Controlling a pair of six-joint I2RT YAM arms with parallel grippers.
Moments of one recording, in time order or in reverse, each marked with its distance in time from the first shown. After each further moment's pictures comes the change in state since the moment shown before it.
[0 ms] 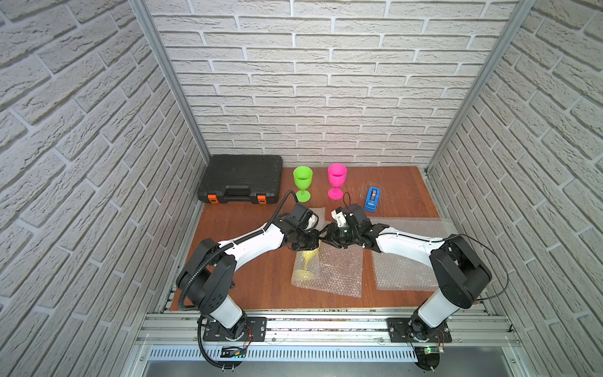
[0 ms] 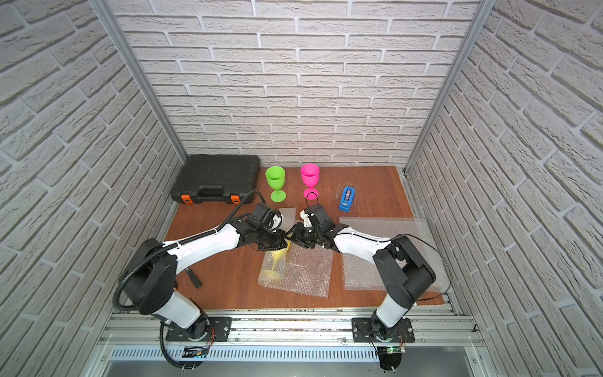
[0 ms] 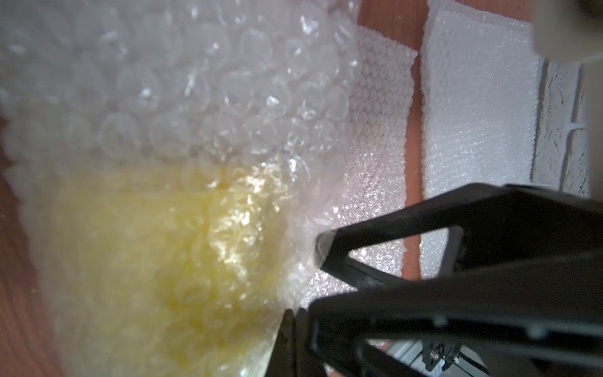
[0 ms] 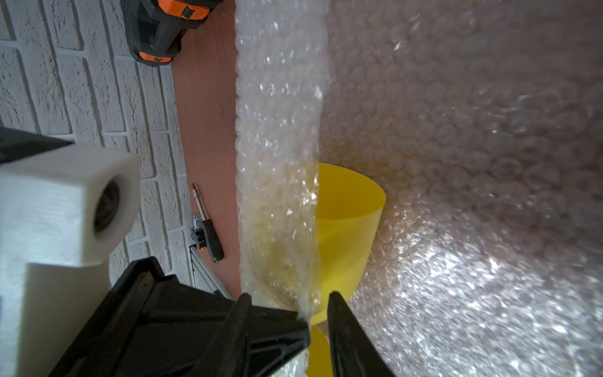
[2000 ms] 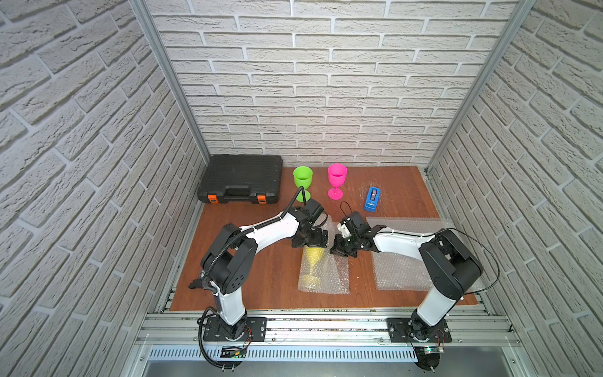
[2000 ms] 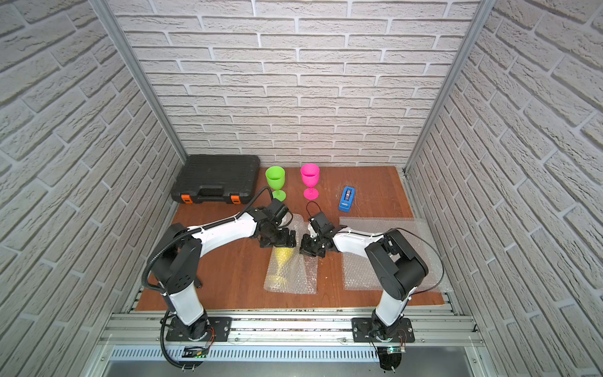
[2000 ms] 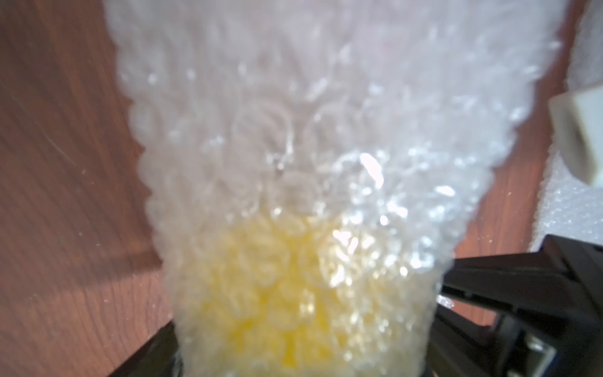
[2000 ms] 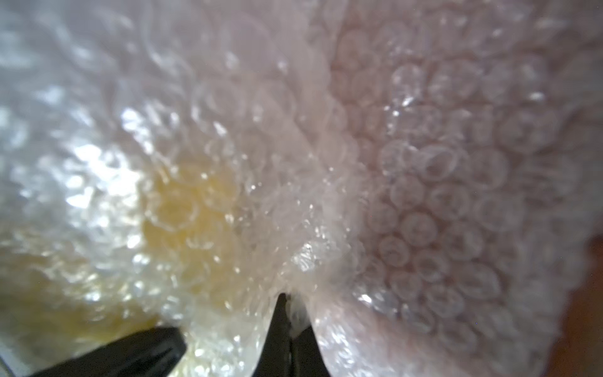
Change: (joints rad) left arm -0.023 0.212 0.214 -0.221 -0.183 0.035; right arm -0.039 0.048 -0.025 -0.268 0.095 -0.190
